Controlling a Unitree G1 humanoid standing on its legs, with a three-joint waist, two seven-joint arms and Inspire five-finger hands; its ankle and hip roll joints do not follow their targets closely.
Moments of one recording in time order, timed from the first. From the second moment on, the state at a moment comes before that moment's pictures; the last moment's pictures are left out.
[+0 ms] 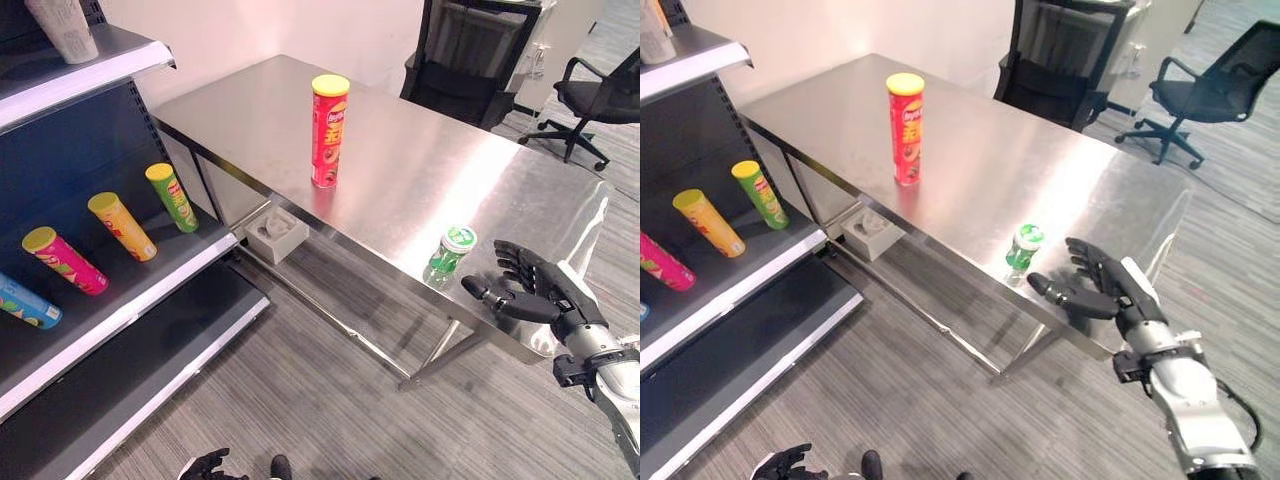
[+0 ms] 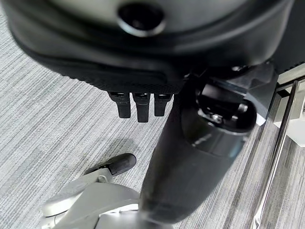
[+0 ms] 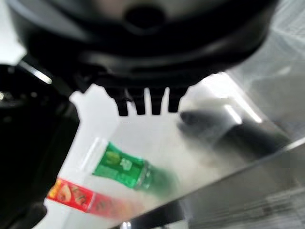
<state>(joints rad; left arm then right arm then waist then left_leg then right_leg) 0.14 0.29 -0.08 1.01 -0.08 -0.04 -0.03 0.05 -0.82 -0.10 0.12 0.33 -0.09 0.10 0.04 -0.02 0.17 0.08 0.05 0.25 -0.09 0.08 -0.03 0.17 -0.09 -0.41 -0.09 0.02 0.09</state>
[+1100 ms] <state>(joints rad) 0.17 0.29 -0.08 1.00 -0.06 -0.04 0.00 -0.05 -0.81 -0.02 0.20 -0.14 -0.06 -0.14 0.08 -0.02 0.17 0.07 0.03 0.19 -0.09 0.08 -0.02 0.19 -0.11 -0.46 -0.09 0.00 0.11</state>
